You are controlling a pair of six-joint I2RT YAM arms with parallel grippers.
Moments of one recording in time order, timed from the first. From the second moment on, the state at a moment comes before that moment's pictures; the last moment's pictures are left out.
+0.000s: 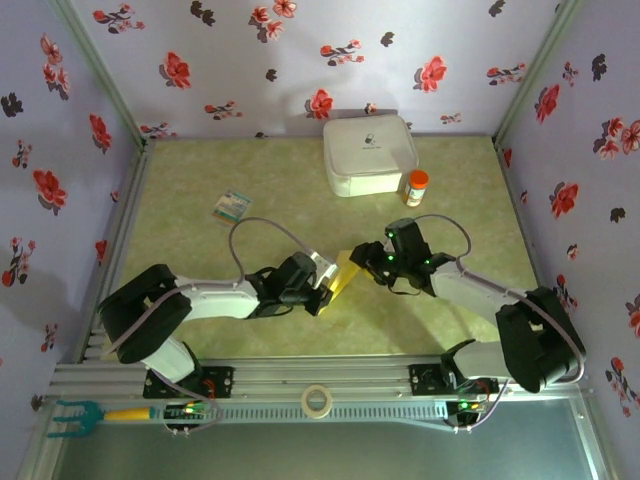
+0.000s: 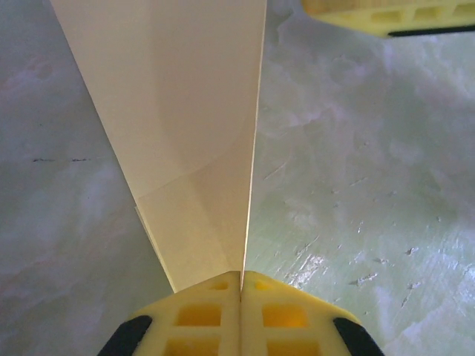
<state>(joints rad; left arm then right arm) -0.99 1.57 0.65 0.15 0.13 -0.35 0.52 1.32 0.60 -0.10 -0.40 1.08</state>
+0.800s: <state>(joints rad) -0.99 1.59 0.66 0.09 0.14 -0.32 0.56 1.45 0.73 -0.30 -0.39 1.04</state>
